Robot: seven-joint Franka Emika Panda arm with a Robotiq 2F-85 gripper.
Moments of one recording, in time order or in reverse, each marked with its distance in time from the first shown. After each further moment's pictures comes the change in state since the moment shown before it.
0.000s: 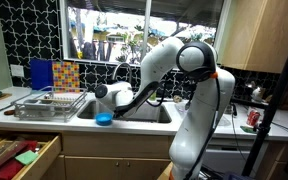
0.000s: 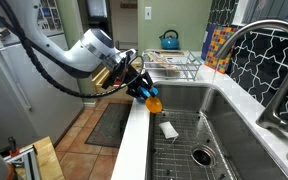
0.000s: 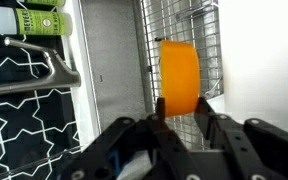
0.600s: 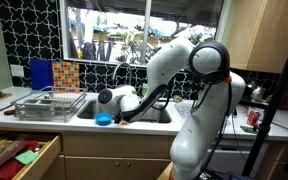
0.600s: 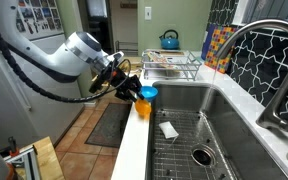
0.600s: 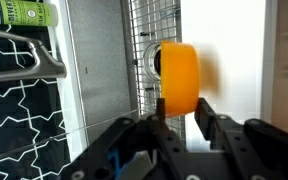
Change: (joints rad) arm 0.033 -0.106 0.016 -0.134 0.000 0.055 0.005
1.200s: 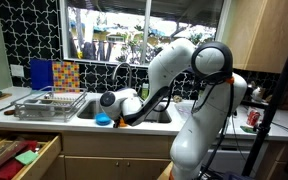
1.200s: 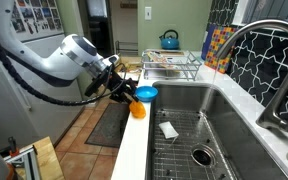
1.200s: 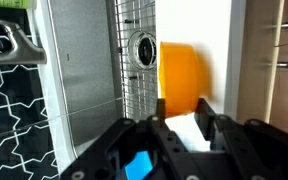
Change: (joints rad) arm 0.006 -0.017 0.007 -0.052 -0.004 0.085 -0.001
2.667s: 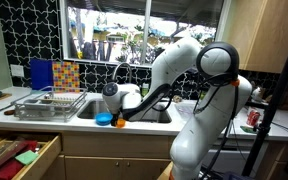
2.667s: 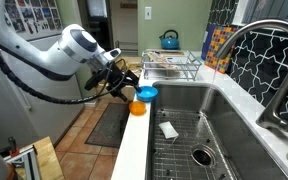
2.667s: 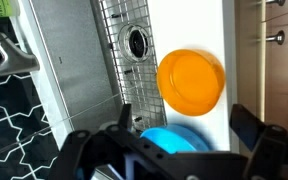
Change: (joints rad) arm -0.005 -0.055 -0.029 0.013 0.151 0.058 -0.054
